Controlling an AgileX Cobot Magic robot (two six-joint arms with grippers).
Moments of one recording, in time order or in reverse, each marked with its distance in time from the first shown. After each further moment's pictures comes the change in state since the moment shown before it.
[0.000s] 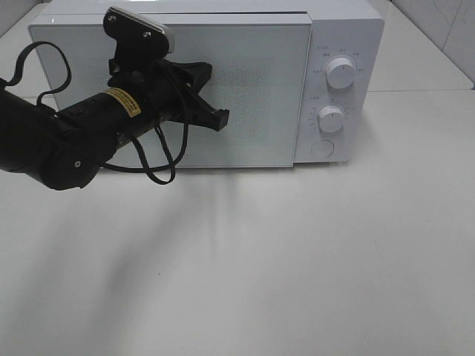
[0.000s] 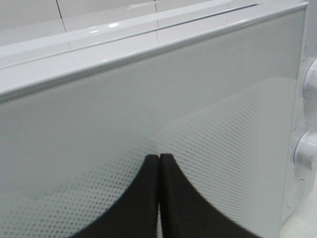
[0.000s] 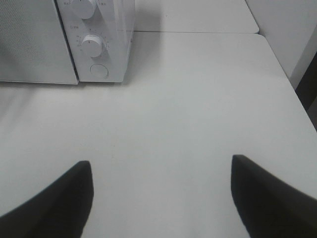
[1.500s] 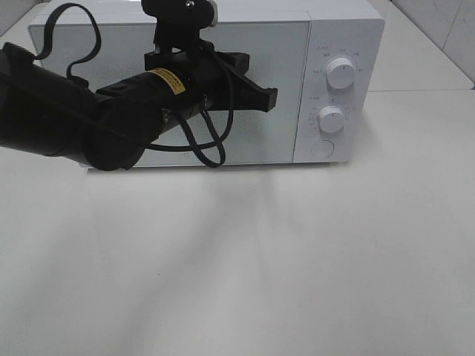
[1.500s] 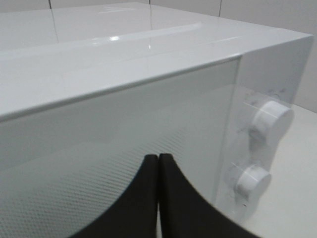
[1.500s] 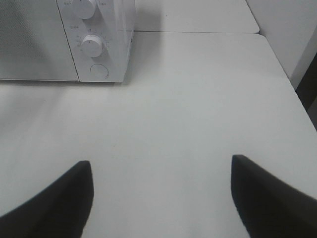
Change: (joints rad) left arm -0.166 -0.054 -0.103 -0.233 0.214 0.022; right arm 0.000 0.000 0.000 0.000 0.000 0.000
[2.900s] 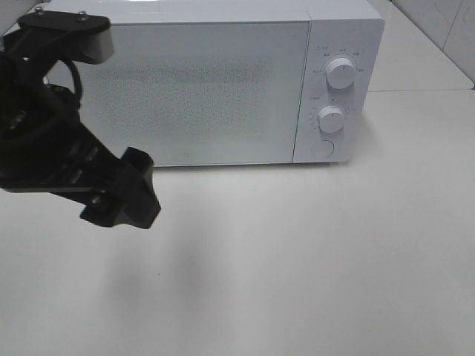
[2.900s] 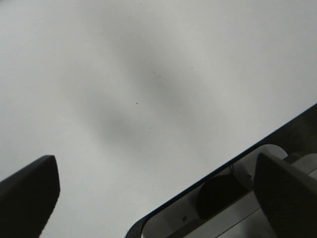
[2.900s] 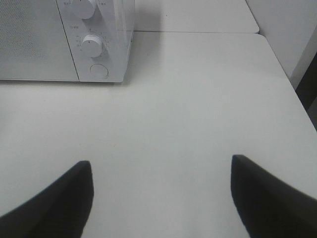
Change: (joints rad) left arm -0.018 -0.589 0.052 0.204 1.541 -0.376; right arm 0.000 0.000 0.000 0.000 0.000 0.000
